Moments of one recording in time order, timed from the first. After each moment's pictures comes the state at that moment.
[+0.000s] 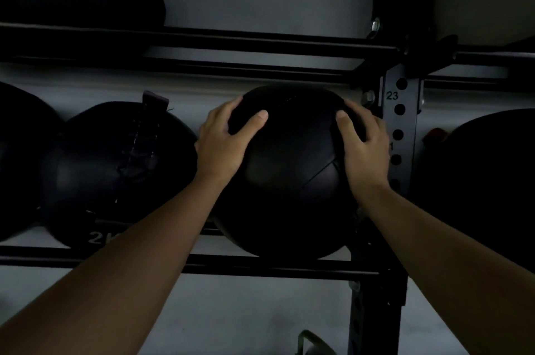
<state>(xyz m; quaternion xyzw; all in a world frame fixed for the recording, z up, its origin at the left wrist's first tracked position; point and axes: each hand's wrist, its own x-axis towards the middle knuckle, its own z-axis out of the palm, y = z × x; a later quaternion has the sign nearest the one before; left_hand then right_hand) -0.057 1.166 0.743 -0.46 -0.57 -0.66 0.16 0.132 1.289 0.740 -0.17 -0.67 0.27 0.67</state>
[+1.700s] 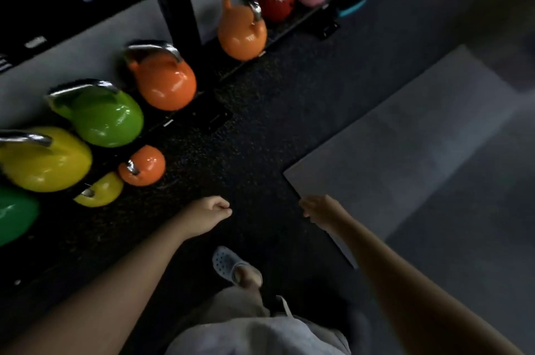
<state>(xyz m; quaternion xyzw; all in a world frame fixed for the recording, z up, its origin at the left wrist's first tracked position) 0.160 0.828 0.098 -0.52 -0.64 0.08 -0.56 0.449 0.799 0.083 -0.75 -0.43 0.50 -0.06</state>
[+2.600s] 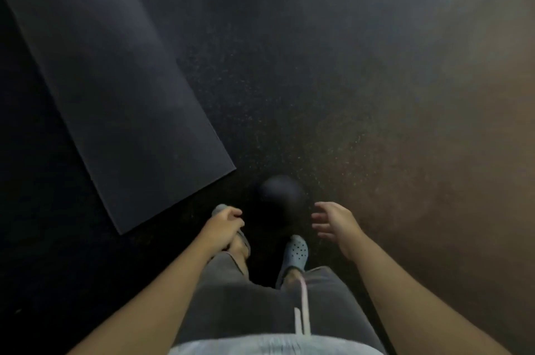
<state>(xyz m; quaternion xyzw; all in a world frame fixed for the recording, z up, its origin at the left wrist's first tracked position) 0.600 0.551 -0.009 -0.72 -0.27 0.50 -0.38 0.592 0.274 -0.029 -0.61 0.49 0.36 0.51</state>
